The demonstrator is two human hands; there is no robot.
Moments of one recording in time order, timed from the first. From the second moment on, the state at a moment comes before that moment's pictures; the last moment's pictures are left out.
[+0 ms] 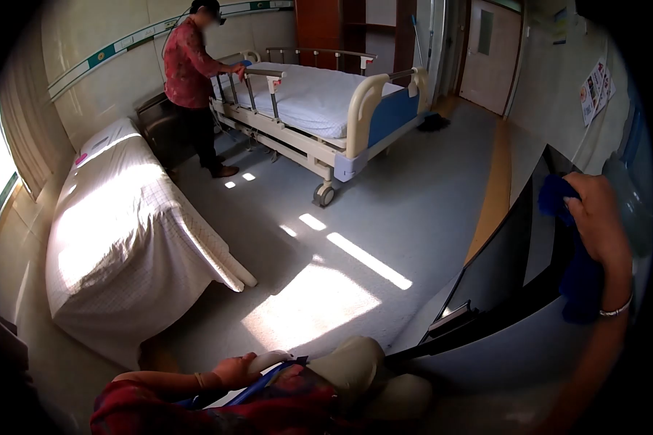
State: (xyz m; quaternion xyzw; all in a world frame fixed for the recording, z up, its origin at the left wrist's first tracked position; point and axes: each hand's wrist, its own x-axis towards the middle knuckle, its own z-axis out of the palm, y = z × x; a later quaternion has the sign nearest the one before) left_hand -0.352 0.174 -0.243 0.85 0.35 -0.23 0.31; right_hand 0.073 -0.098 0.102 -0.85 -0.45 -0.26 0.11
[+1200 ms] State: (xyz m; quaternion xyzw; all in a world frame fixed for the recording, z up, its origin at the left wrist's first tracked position) left_hand -0.125 0.050 -0.093 0.83 -0.25 0.37 0.33; right_hand 0.011 -0.104 0.081 -0.78 -0.48 -0.37 0.18
